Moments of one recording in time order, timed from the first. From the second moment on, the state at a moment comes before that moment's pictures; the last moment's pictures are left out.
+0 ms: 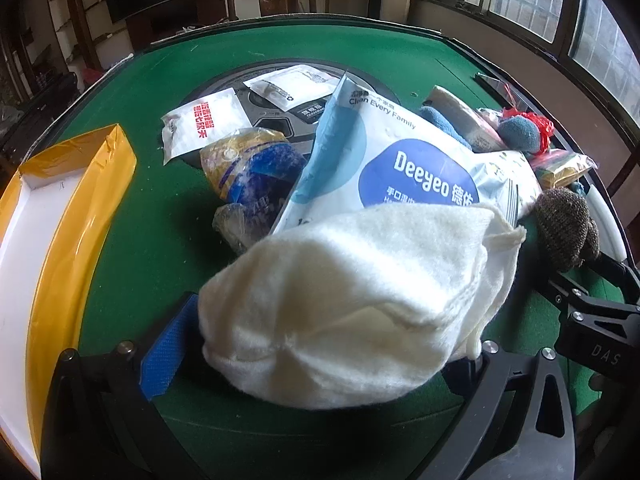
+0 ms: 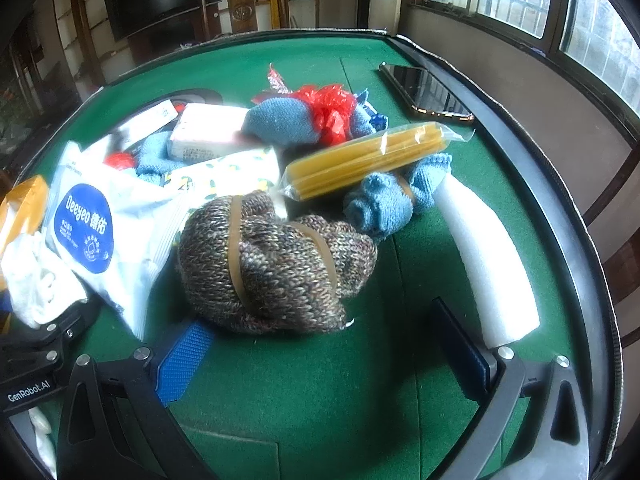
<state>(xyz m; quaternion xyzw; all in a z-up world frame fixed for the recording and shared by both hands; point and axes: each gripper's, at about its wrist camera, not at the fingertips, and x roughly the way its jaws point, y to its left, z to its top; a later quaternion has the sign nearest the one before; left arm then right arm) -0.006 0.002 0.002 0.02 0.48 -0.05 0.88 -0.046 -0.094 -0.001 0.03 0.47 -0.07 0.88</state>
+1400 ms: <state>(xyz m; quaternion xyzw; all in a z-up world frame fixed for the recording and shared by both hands) -0.014 0.005 0.002 0.02 0.48 -0.04 0.88 -0.061 -0.118 0.083 0.04 0.24 -0.22 0.94</state>
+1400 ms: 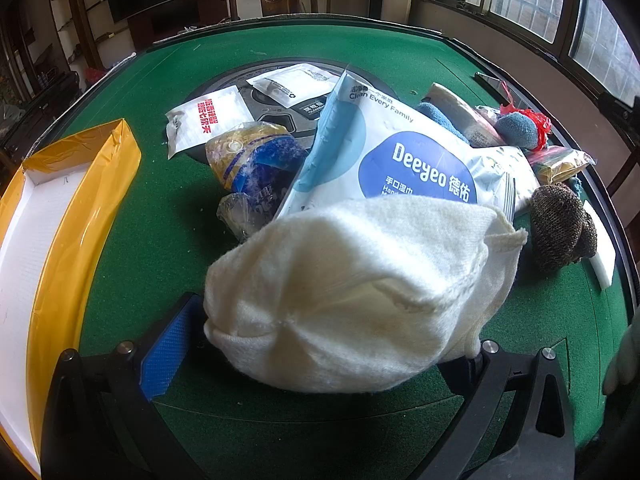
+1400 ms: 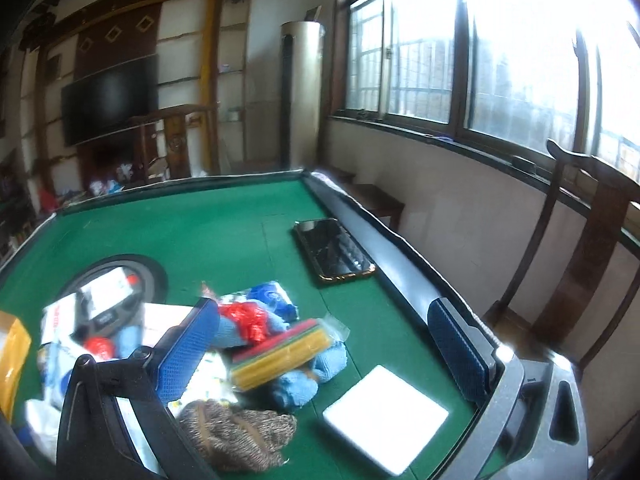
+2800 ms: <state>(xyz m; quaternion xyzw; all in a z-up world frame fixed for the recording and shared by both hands) -0.015 0.005 0.002 0.02 0.48 -0.04 0.88 -0.062 -0.122 0.081 0.06 0.26 -0.19 0.94</state>
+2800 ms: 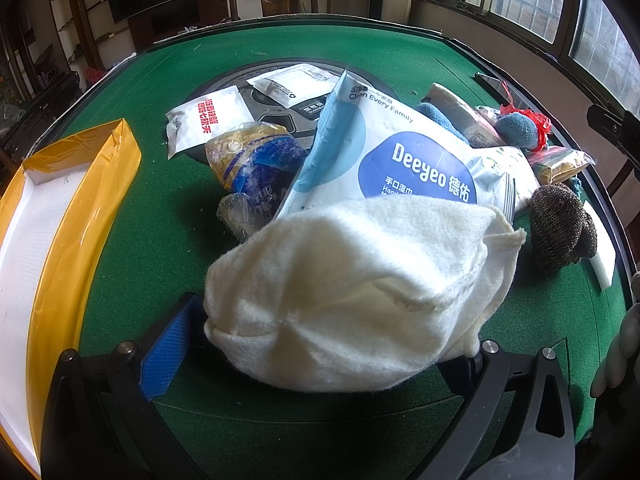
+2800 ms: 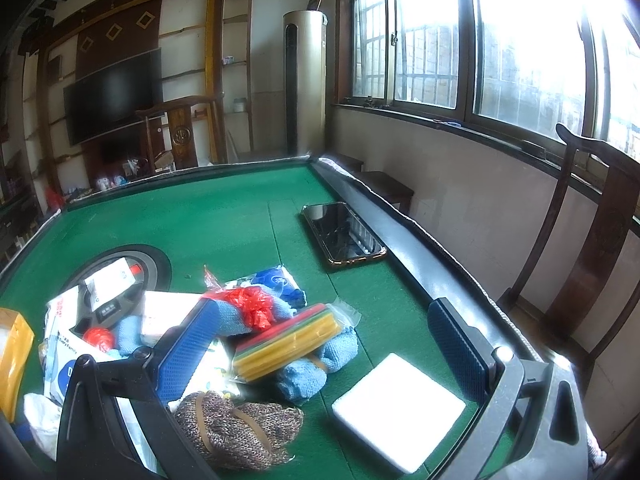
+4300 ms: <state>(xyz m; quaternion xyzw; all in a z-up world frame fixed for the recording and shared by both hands) -0.018 -0.009 0.017 0.09 0.46 -0.12 0.88 -0.090 -0.149 0.097 0.11 0.21 -0.20 0.95</state>
